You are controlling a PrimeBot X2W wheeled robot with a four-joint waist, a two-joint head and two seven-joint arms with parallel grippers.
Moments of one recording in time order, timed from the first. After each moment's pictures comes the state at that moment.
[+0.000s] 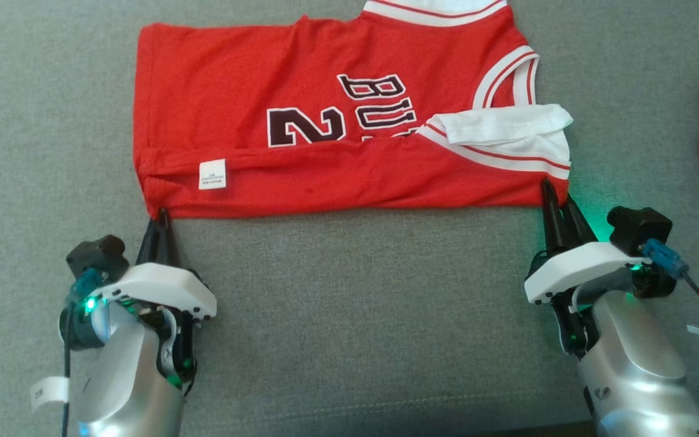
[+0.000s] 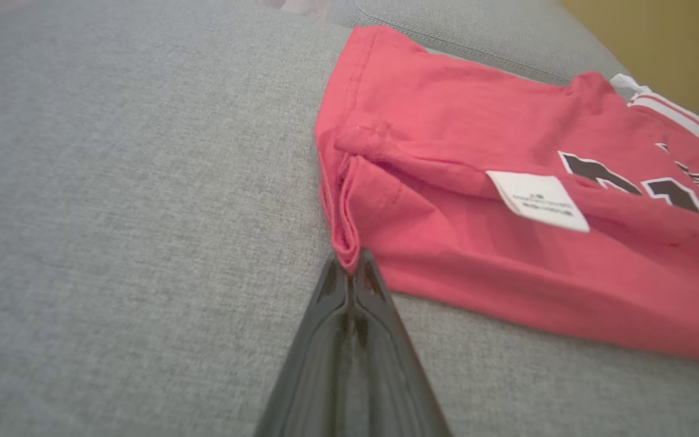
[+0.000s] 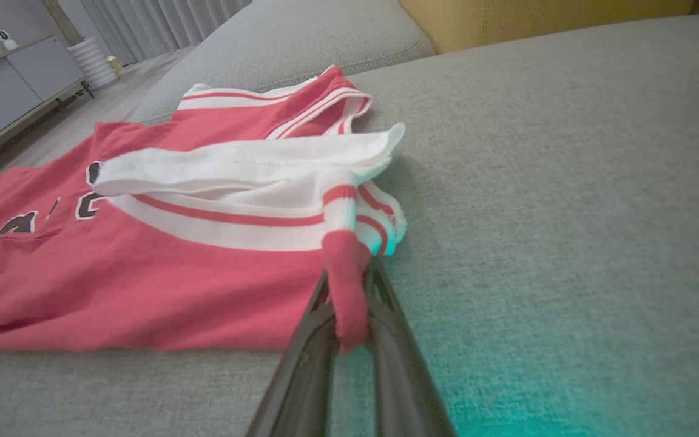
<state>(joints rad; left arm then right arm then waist) -0.36 0.03 -0.11 0.65 -0.34 0.07 -0.27 -0.44 -0.06 0.09 0.75 0.26 0.13 -0.26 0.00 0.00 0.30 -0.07</state>
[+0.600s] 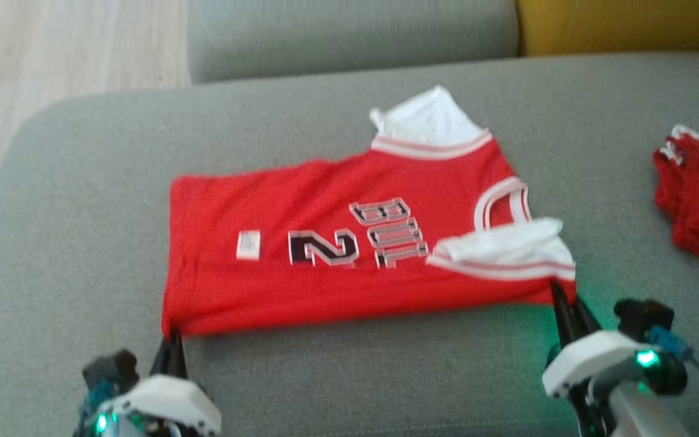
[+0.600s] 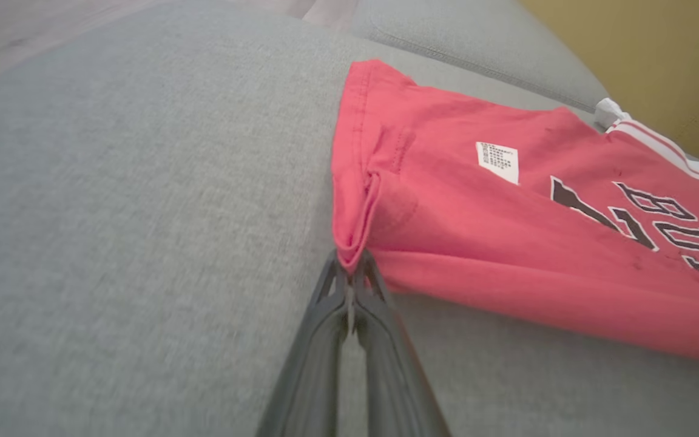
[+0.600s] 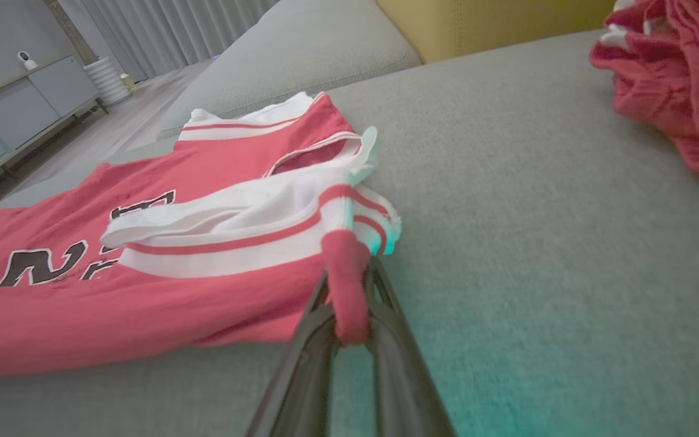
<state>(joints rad) -0.07 0.03 -0.11 0.59 -0.37 0.07 -0.26 -0.23 -0.11 0.13 0.77 0.34 0.13 -0.24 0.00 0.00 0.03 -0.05</state>
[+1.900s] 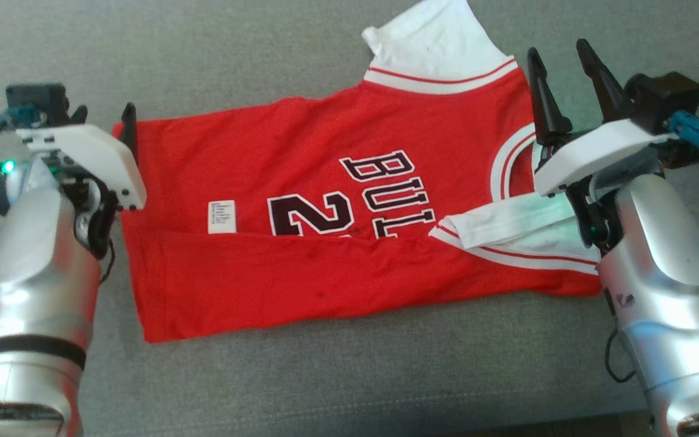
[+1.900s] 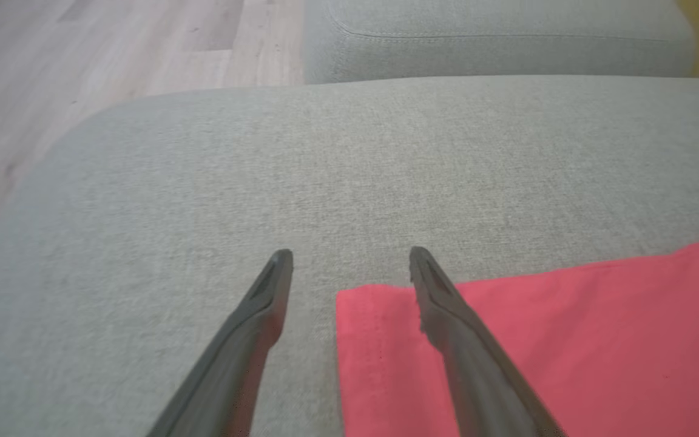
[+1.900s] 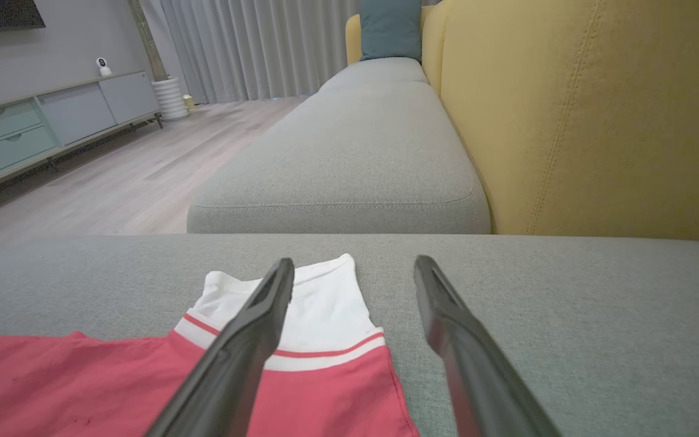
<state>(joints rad) -0.79 0.21 -0.18 0.95 -0.24 -0.05 0.01 -0.67 -0.14 0.20 0.61 0.26 0.13 -0.12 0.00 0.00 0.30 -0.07</state>
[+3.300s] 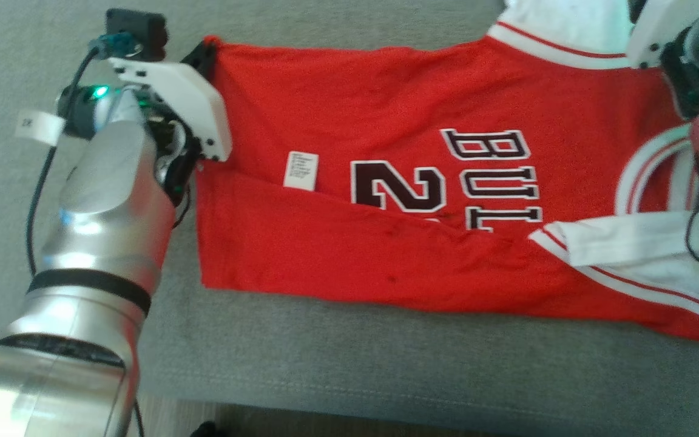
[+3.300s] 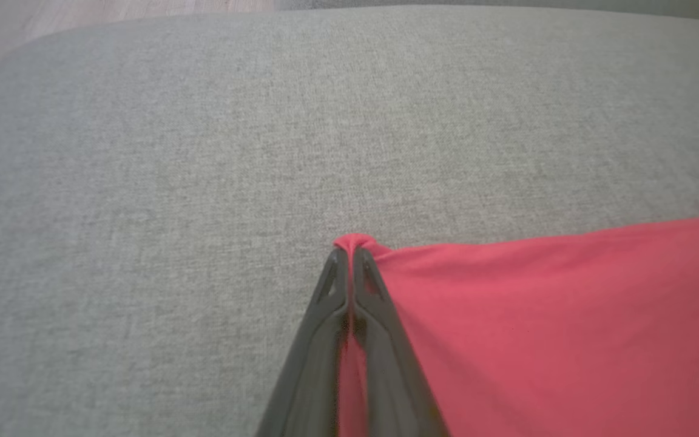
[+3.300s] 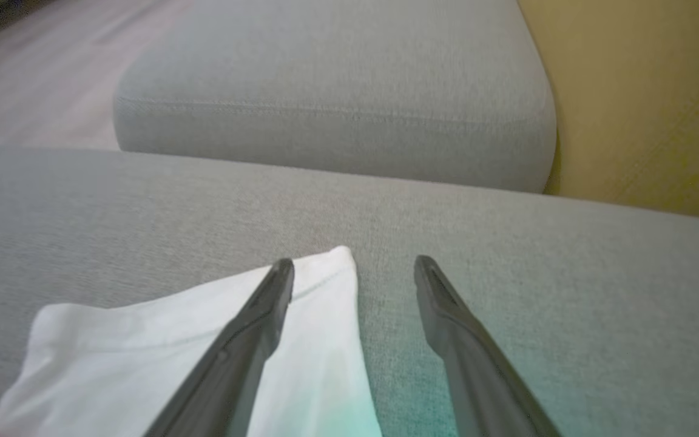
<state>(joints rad) -1.02 0.06 -0.34 1.11 -0.28 -0.13 -0.03 -1.16 -0.25 0.16 1.11 0.18 0.13 0.08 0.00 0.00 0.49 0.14</state>
